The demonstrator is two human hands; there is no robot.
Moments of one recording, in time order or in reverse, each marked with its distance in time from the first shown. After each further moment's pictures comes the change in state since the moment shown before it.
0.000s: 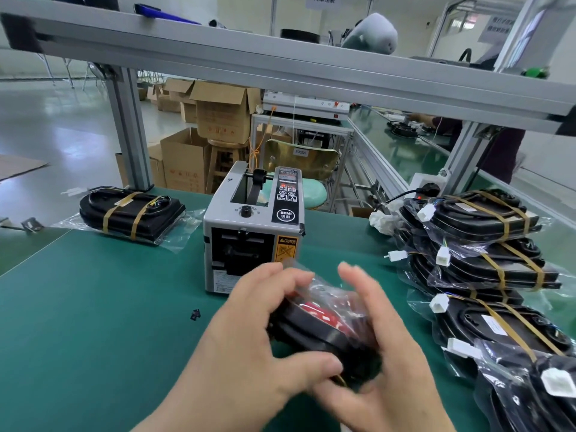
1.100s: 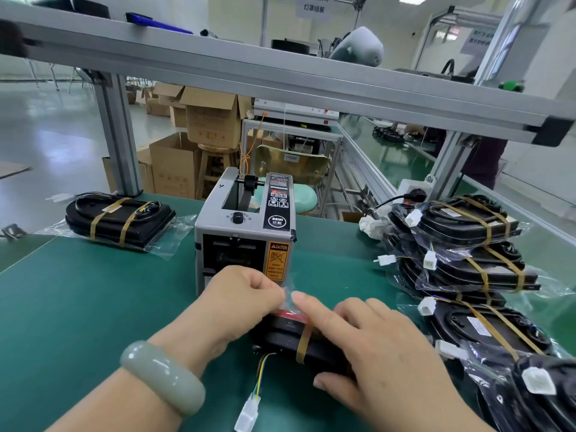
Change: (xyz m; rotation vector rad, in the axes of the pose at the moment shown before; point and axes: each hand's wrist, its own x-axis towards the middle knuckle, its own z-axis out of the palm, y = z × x) left_hand 0.057 -0.030 -0.008 -0.013 -0.029 -0.339; right_hand 0.023 -0.015 -0.020 -0.957 -0.395 -0.097
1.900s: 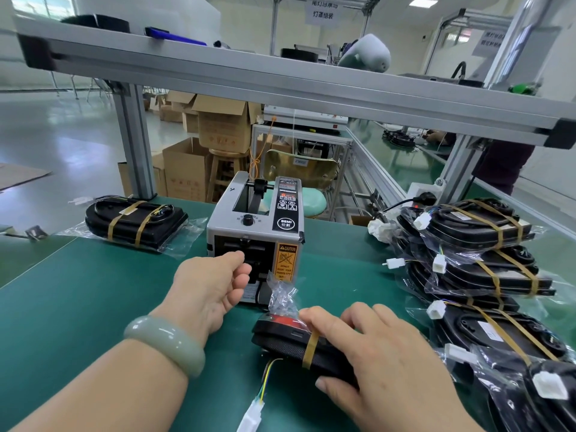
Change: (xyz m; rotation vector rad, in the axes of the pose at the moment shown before) left_hand 0.026 -0.004 -0.024 -0.629 0.338 -0.382; right_hand -0.005 -0.007 0.001 0.034 -0.001 0.012
